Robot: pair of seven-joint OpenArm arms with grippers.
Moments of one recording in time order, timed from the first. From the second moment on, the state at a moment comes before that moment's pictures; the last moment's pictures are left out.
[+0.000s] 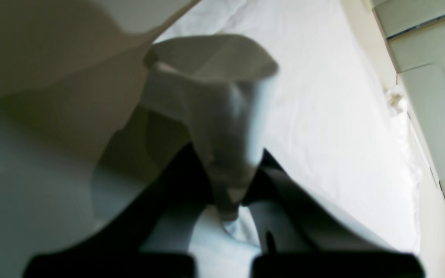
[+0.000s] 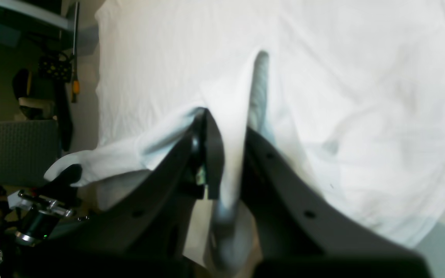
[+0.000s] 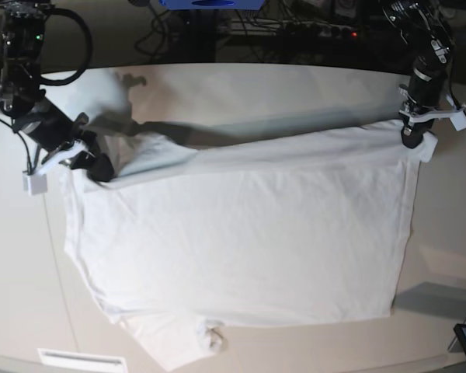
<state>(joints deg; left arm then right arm) 20.4 -6.2 -46.6 98.2 -56.2 -8.7 41.8 -17.3 17.4 13.2 108.9 64.6 0.7 -51.3</state>
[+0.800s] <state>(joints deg) 4.9 -6.3 -46.5 87.4 -56.5 -1.9 42.3 -4.6 17.6 12.8 95.0 64.7 1.1 -54.2</state>
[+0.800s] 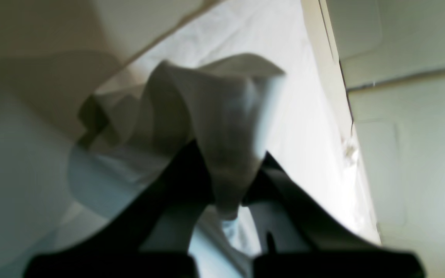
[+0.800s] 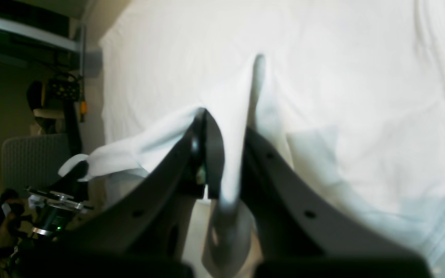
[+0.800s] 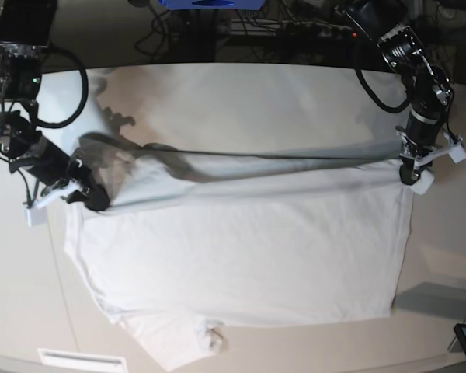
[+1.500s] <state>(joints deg) -5.8 -14.4 -31.9 73.9 -44.2 -1.8 41.7 4.8 18.1 12.6 82.0 64.6 1.1 -54.1</state>
